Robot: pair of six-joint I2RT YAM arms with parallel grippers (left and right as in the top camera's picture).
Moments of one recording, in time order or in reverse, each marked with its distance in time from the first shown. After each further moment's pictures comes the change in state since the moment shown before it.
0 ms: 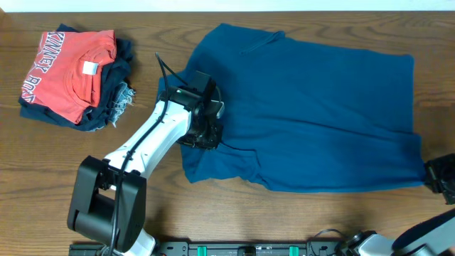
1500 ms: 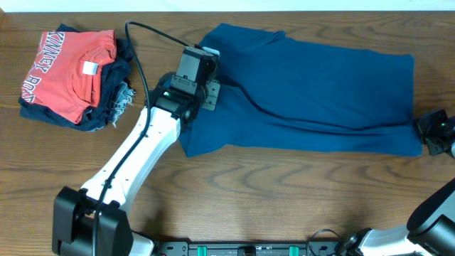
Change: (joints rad) left arm 0.000 -0.130 0.039 0.454 -0.369 0.059; right arm 0.211 0.210 0.000 0.586 -0.174 0.167
